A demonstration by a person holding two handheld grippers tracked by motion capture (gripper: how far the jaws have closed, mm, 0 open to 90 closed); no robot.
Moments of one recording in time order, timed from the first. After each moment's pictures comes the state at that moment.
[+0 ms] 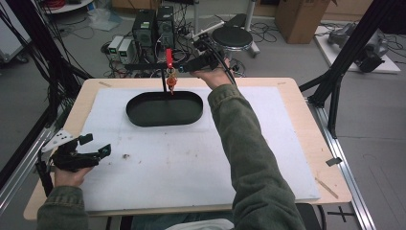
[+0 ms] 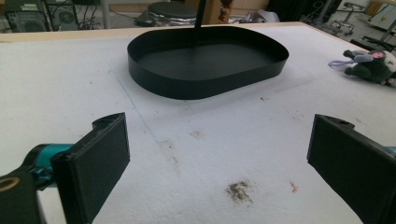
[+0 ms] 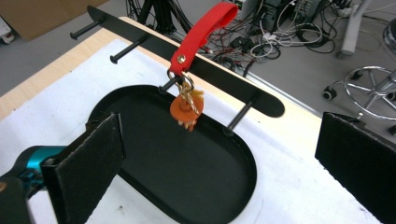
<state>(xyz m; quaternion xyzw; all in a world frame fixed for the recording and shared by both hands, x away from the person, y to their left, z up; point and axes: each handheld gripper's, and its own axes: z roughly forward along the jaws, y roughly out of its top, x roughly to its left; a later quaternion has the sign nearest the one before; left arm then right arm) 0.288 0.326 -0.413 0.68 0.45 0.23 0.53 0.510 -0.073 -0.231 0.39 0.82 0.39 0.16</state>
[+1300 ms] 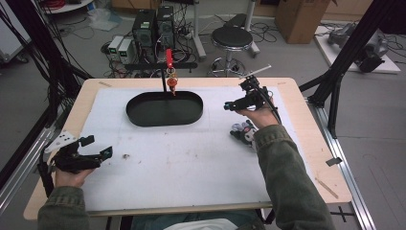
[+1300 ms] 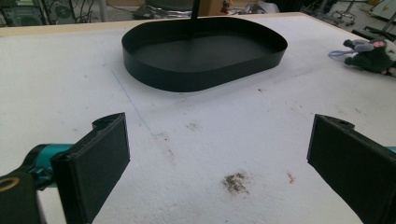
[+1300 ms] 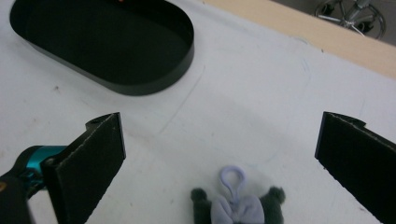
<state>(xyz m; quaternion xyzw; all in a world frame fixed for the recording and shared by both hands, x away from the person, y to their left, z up) 0.286 0.322 -0.414 0.69 0.44 0.22 0.52 0.448 -0.203 -0.308 0.44 0.82 0.33 0.16</state>
